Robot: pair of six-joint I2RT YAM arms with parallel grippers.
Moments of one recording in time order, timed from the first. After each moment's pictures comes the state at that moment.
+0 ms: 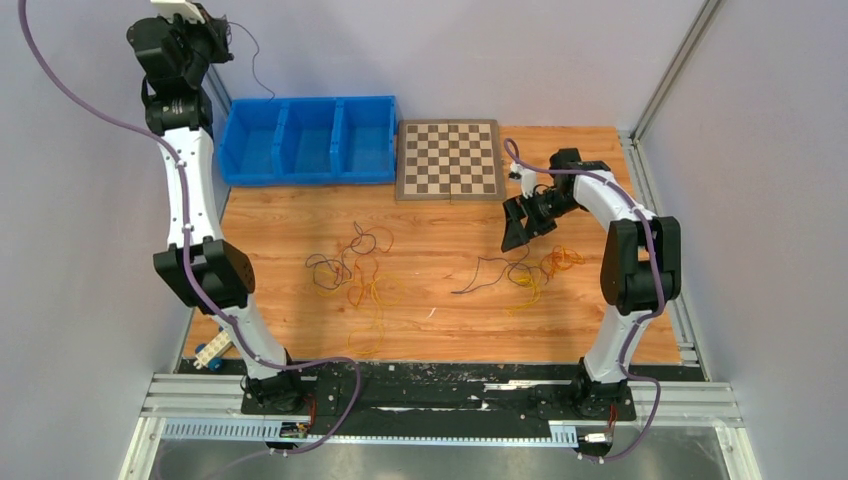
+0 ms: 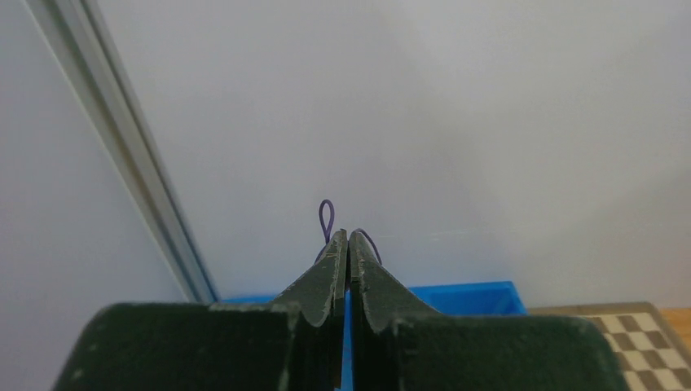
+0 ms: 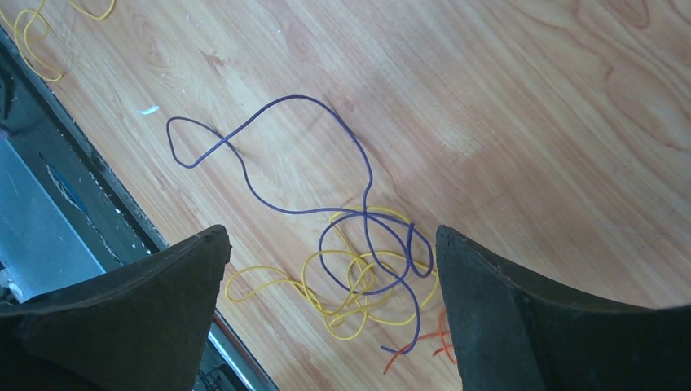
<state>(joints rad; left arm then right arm) 0.26 1.85 2.17 -0.14 0.35 -0.11 0.08 1.88 1.43 -0.95 -0.68 -0.49</state>
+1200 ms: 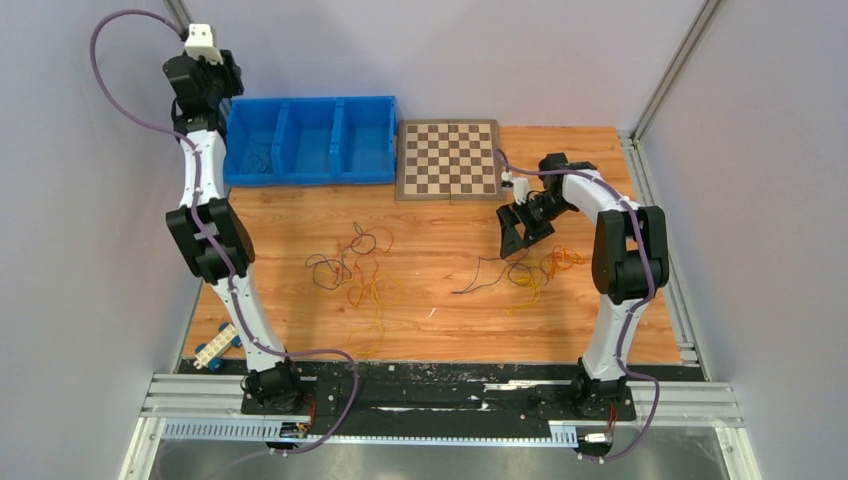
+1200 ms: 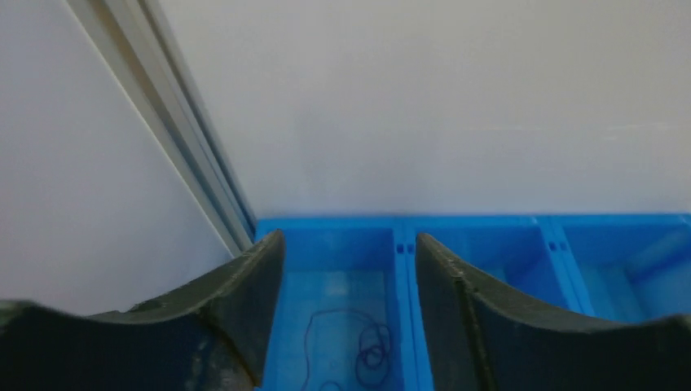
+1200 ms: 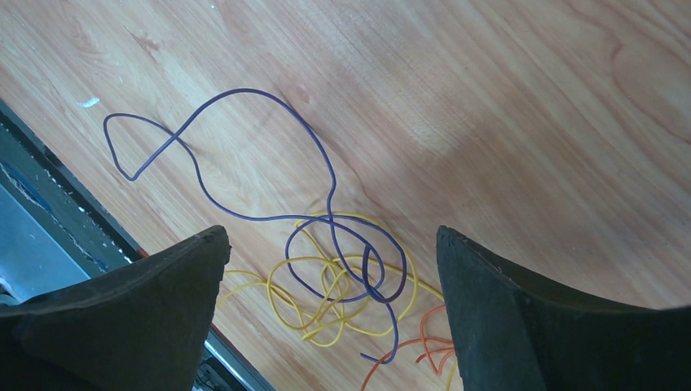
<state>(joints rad) 0.32 2.20 2.17 0.03 0.28 0.05 0.12 1.98 1.47 -0.97 -0.58 -0.47</state>
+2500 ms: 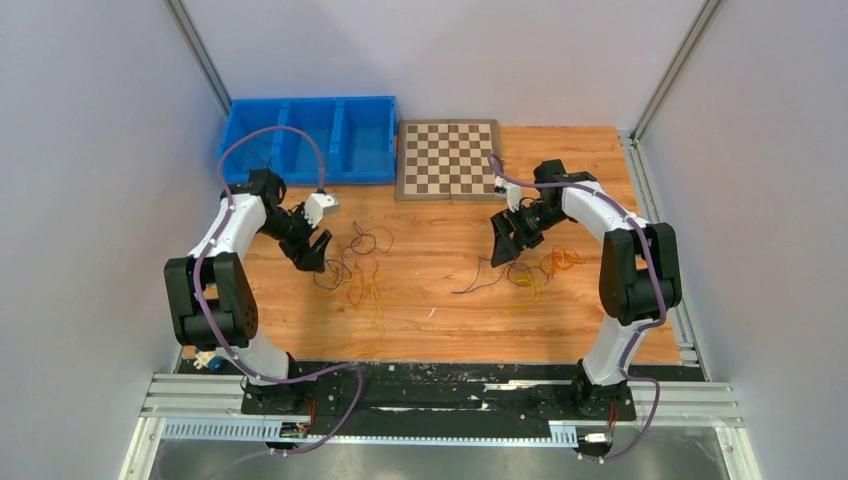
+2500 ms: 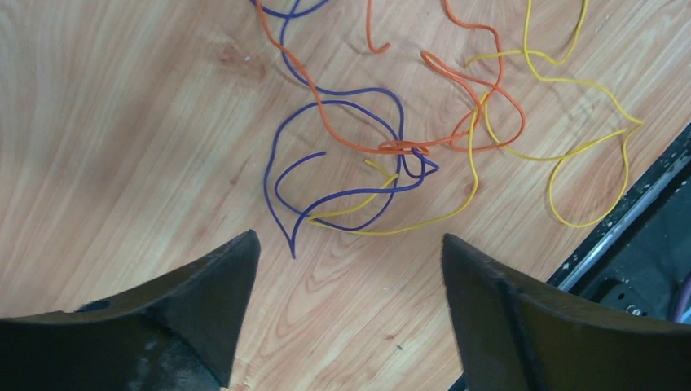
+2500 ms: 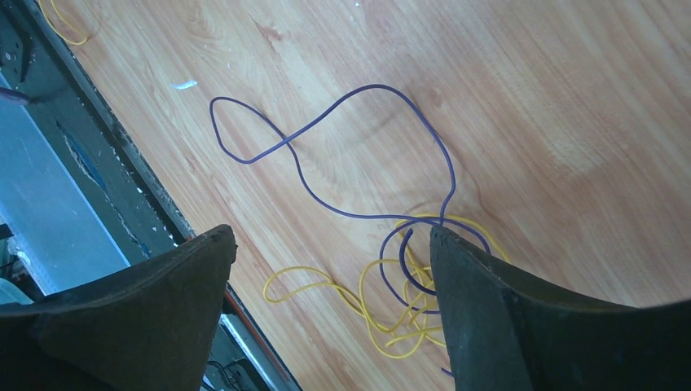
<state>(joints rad) 0.11 1.61 1.21 -1.04 0.56 0.95 0.17 1.82 1.33 -0.93 -0.70 -0.46</state>
